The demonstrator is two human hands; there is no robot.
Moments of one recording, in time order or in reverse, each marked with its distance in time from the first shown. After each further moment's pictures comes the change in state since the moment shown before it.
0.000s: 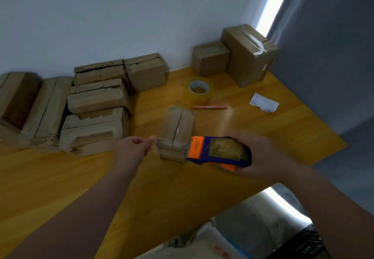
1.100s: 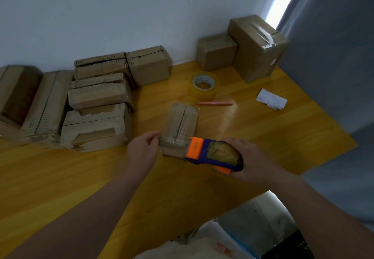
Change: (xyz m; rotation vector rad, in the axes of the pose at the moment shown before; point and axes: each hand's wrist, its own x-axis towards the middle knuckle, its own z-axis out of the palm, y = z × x) left_hand -0.001 0.001 0.013 0.350 0.027 0.242; right_hand 0.015 0.034 0.050 0.038 -0.068 0.150
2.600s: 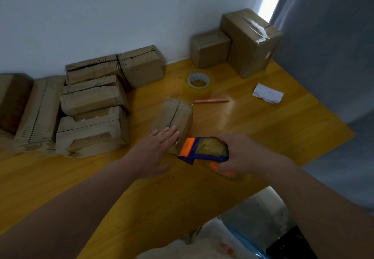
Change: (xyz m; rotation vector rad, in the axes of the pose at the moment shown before) left_hand 0.027 -0.010 -0.002 0.827 -0.605 0.743; right_hand 0.014 -0.053 -0.022 -0.028 -0.153 0.114
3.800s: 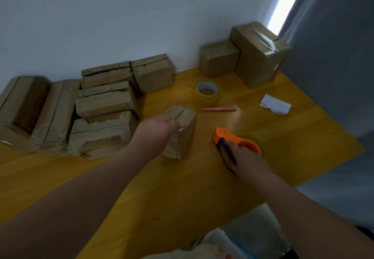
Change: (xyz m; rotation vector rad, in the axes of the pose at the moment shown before) left_hand 0.007 0.001 -0.058 0.083 0.421 -0.141; right_hand 0.019 0.028 0.035 -0.403 0.084 0.346
